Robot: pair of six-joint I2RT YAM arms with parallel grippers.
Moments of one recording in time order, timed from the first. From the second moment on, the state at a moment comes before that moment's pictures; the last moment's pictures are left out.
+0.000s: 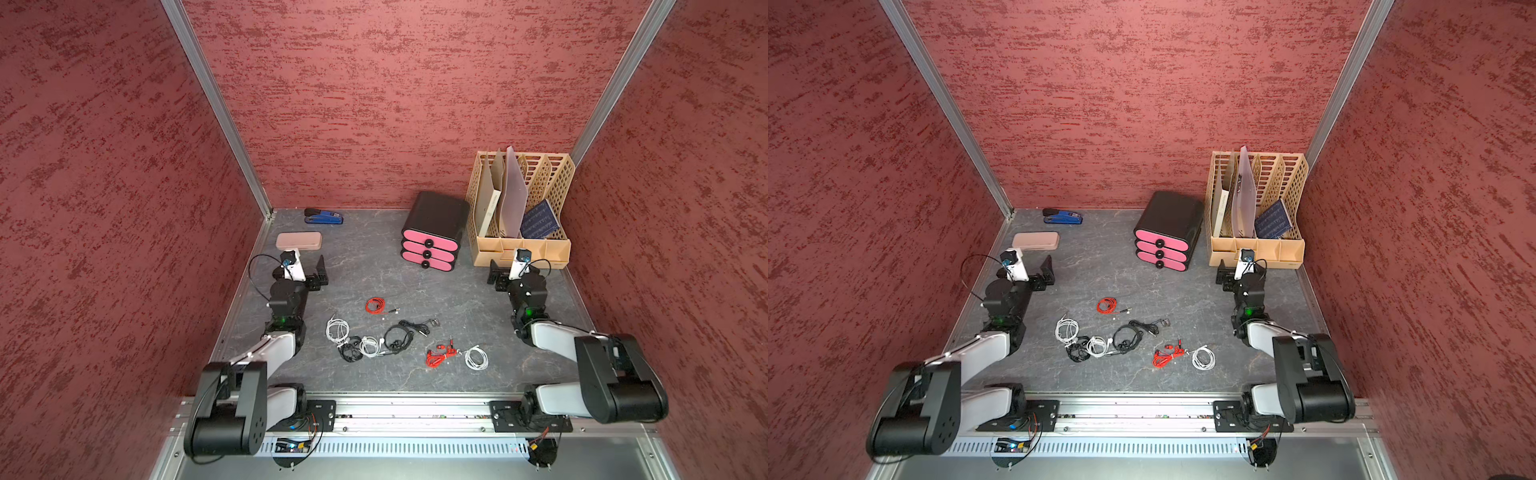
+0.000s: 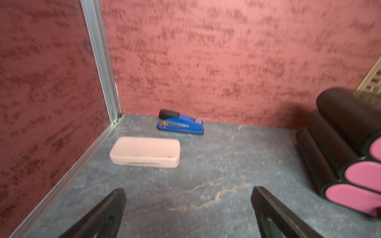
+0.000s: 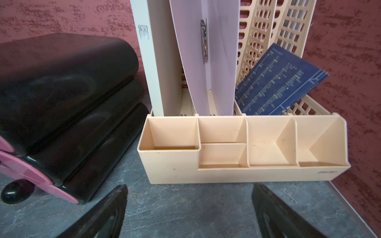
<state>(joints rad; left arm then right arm) 0.02 1.14 0.31 0.80 -0.03 -0.13 0.05 1.33 0.40 0.73 0.13 0.05</state>
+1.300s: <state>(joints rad) -0.41 1.24 0.80 0.02 0.27 -0.58 0.08 1.17 0.69 -0.02 -0.50 0.51</state>
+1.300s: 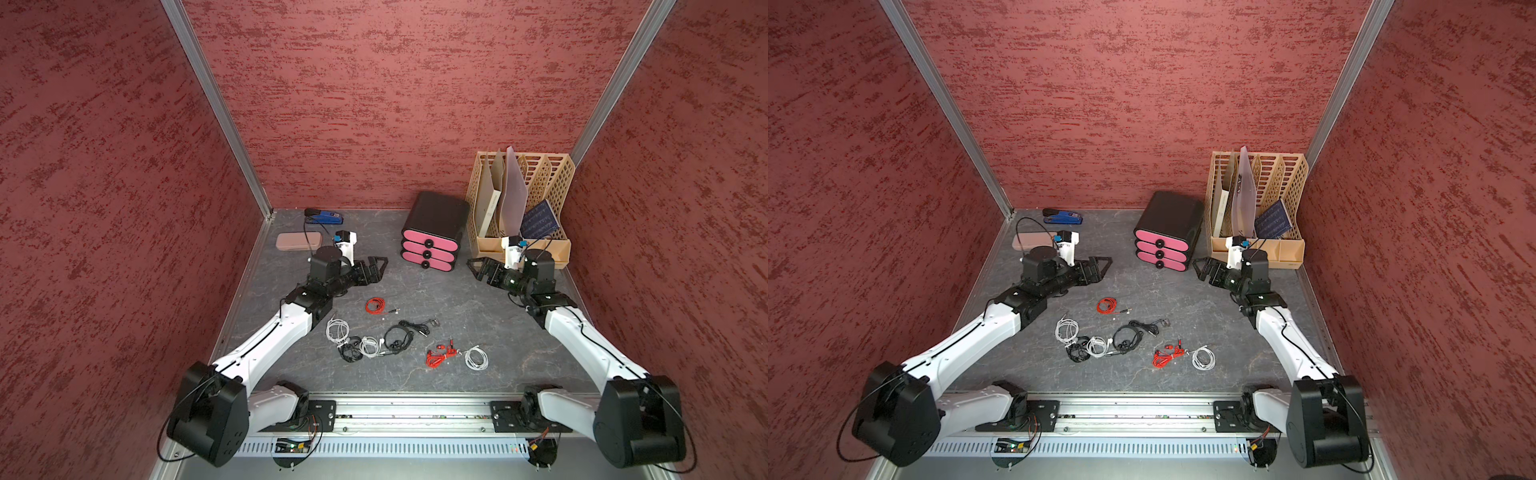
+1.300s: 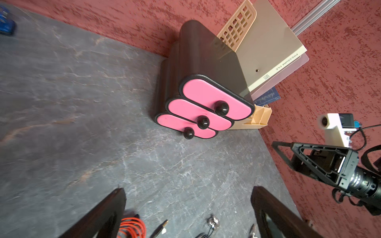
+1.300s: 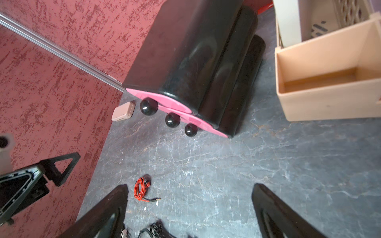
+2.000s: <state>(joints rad) -0.57 1.67 1.04 0.21 0.17 -0.75 0.08 1.13 0.63 0.04 -0.51 0.53</state>
